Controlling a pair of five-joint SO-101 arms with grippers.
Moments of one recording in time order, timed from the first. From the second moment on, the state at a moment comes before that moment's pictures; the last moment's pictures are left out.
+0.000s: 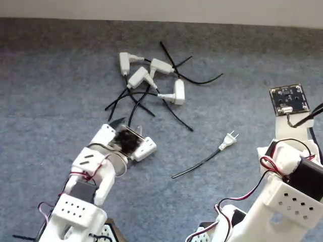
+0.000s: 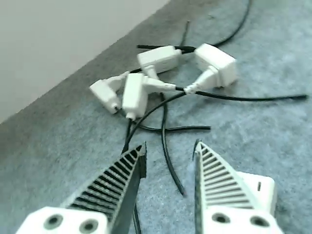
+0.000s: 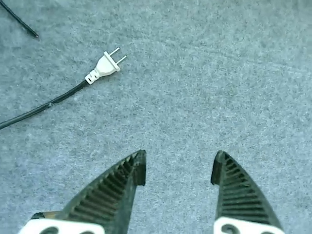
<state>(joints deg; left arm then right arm) 10.1 -79.4 91.6 18.0 -17.9 26.1 -50.4 17.8 98.9 32.8</state>
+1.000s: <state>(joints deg) -0.5 -93.8 96.3 23.3 0.8 2.4 -8.2 8.3 93.8 -12.0</state>
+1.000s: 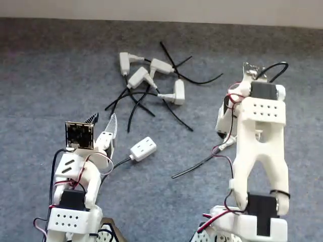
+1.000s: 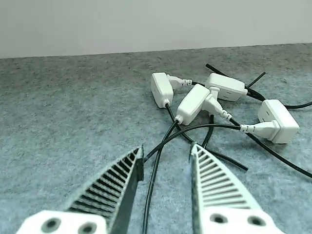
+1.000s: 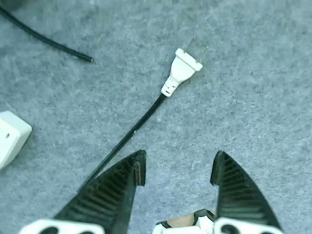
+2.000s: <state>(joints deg) -0.5 -93.8 96.3 23.6 0.8 5.2 20.7 8.1 70.3 -27.3</state>
